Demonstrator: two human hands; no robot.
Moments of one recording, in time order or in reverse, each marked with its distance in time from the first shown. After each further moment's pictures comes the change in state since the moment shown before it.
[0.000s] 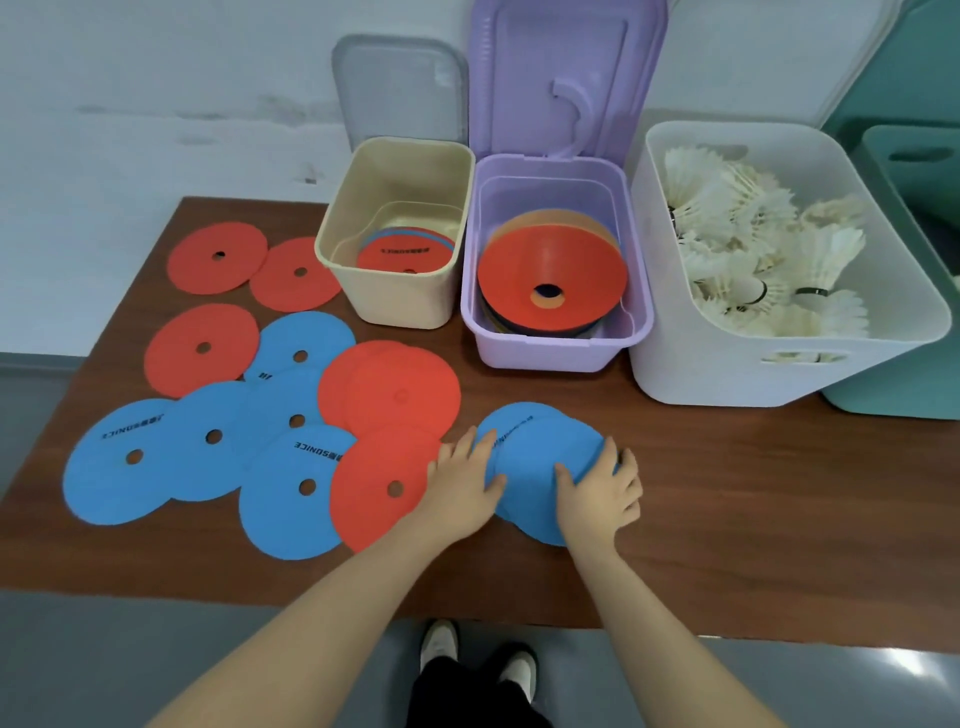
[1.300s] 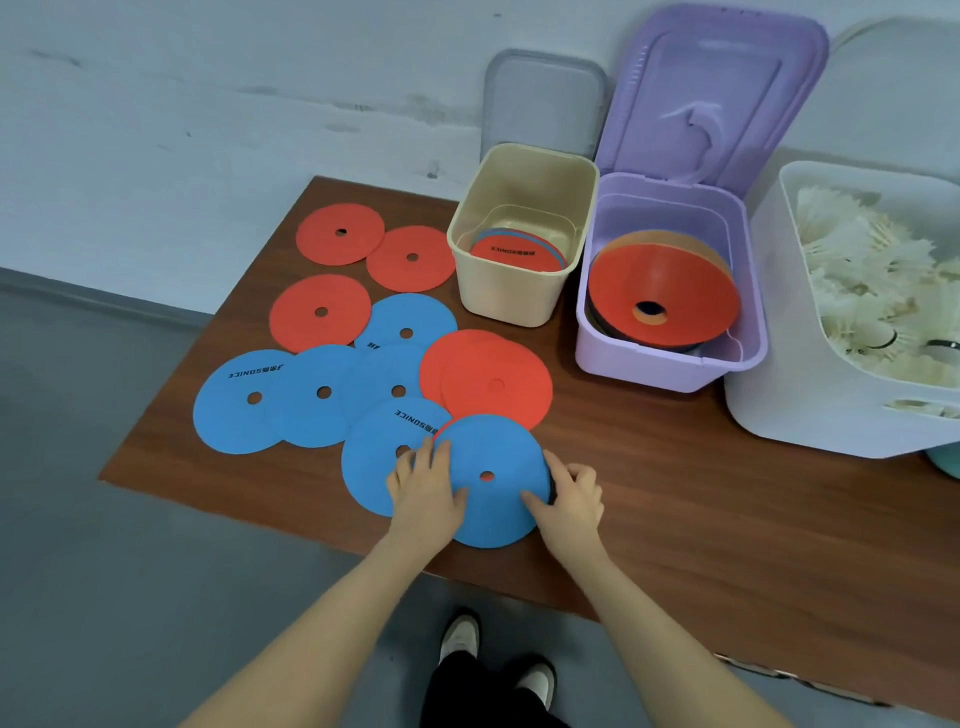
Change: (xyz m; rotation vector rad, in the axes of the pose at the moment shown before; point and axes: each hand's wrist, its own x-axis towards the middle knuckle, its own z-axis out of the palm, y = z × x) left_hand -0.068 -0.103 -0.013 0.008 0.284 -0.301; right_hand -0.069 -0.048 0.036 -0.042 -0.431 -0.440
